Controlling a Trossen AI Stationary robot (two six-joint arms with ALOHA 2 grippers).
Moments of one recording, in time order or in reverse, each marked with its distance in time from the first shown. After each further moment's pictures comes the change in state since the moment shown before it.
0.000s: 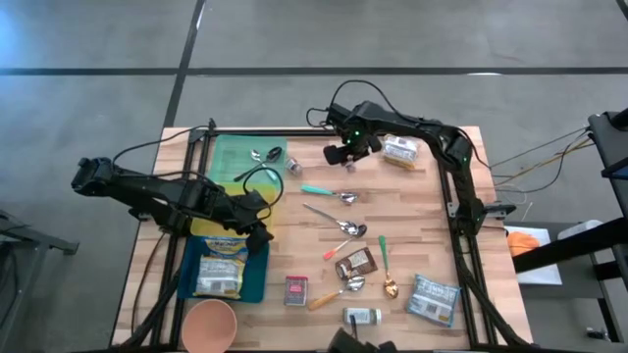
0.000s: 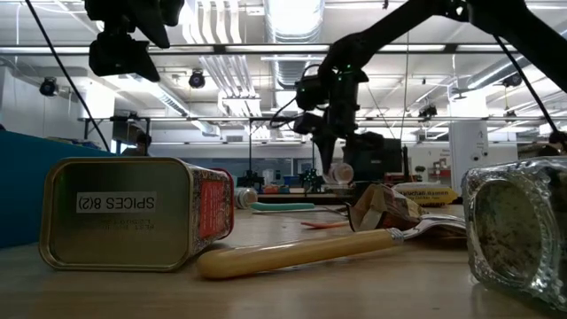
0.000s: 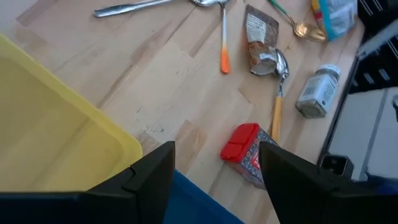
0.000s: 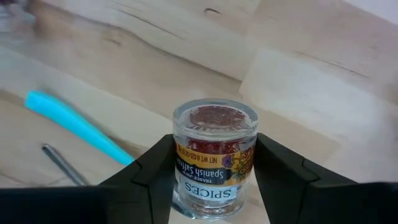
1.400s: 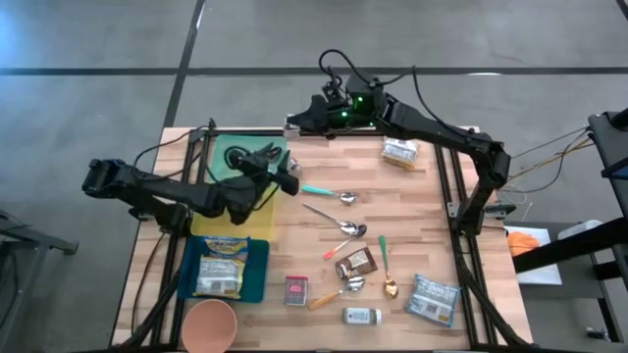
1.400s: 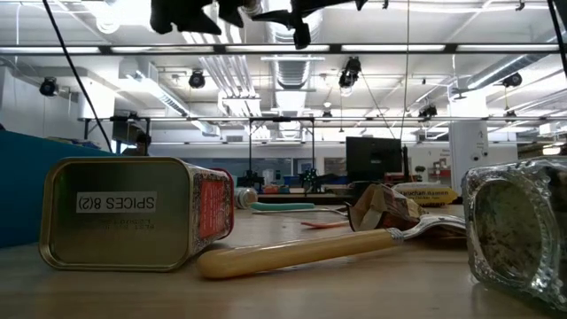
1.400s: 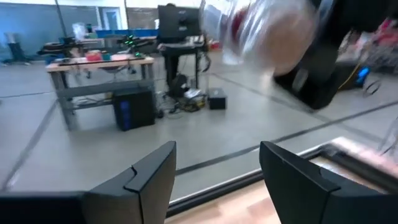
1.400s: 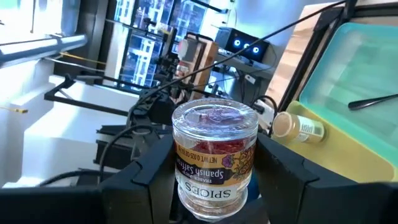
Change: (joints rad) left arm 0.068 0.145 -0.053 1.041 -1.179 0.810; right arm 0.185 -0.348 -0.010 0.953 -0.209 0.559
